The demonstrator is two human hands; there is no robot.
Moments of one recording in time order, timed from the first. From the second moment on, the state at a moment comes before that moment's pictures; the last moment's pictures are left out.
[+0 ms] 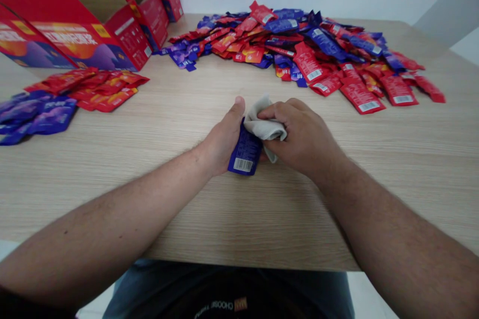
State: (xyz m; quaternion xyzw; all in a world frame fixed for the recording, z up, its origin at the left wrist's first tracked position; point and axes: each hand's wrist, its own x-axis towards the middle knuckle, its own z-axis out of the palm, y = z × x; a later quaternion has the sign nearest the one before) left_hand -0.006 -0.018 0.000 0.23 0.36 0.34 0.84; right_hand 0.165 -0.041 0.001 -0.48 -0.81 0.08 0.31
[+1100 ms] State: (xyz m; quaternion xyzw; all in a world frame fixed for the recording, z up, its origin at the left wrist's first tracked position) left_hand -0.008 -0.018 -0.001 0.27 0.41 0.37 0.79; right_hand 0.155 -0.059 0.017 -0.38 -0.88 0.22 0.14
